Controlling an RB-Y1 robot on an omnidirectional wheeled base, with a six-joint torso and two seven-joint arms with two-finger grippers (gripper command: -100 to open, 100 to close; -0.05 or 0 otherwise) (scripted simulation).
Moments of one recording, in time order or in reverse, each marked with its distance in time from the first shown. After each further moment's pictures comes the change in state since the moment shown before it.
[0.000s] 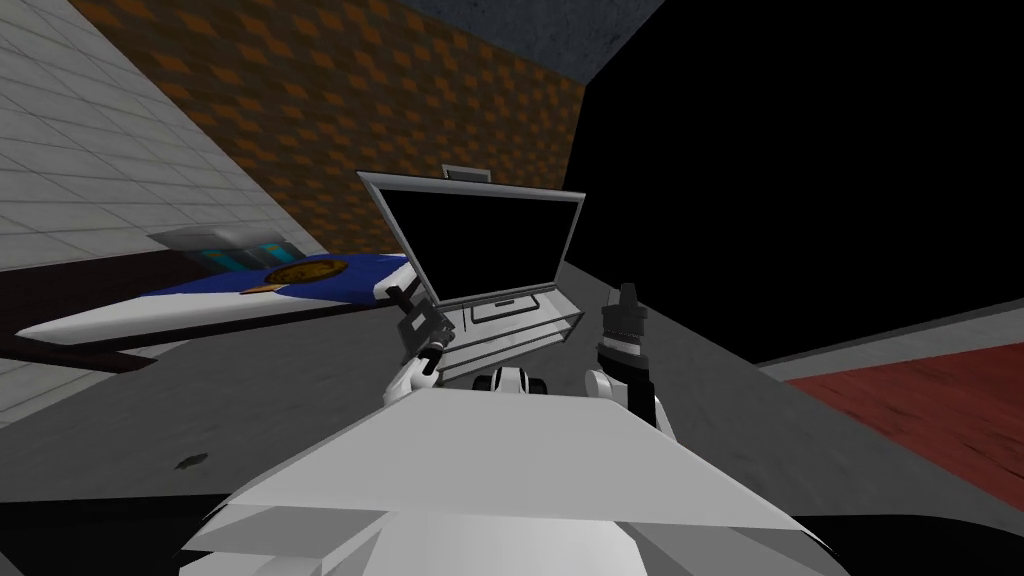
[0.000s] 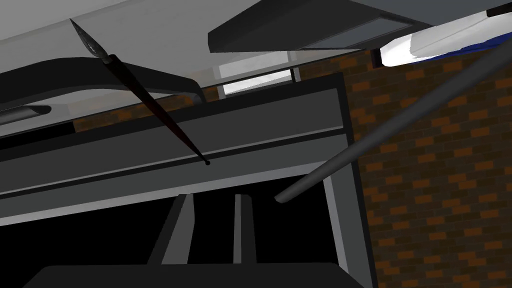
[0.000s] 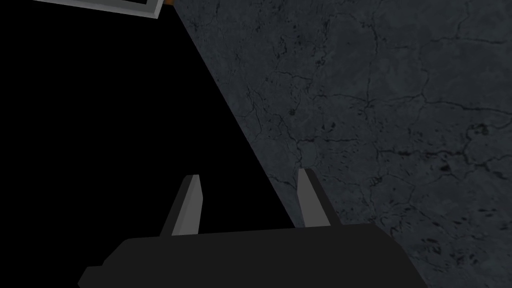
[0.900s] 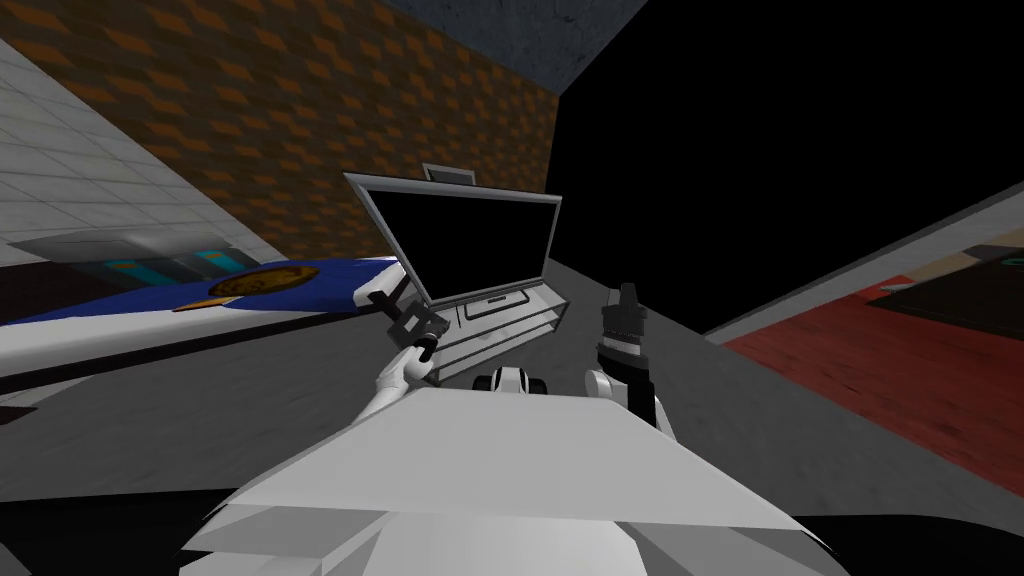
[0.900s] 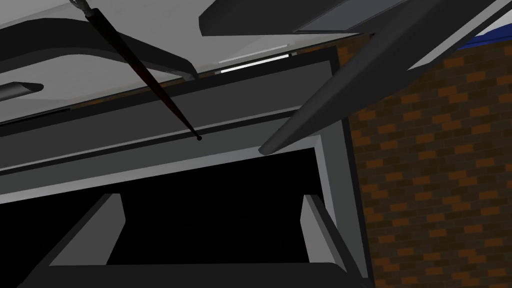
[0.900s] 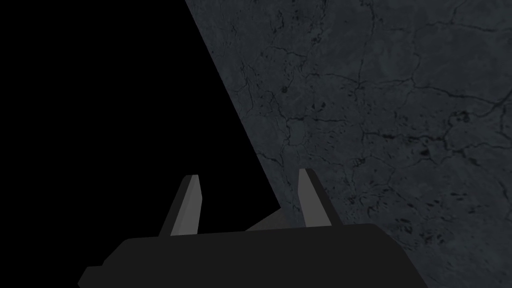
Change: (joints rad) left arm -0.048 0.161 -0.095 -0.041 0.079 0.204 0.128; right arm 0.000 0.000 0.000 0.000 0.000 0.000 0.000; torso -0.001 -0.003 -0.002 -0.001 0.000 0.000
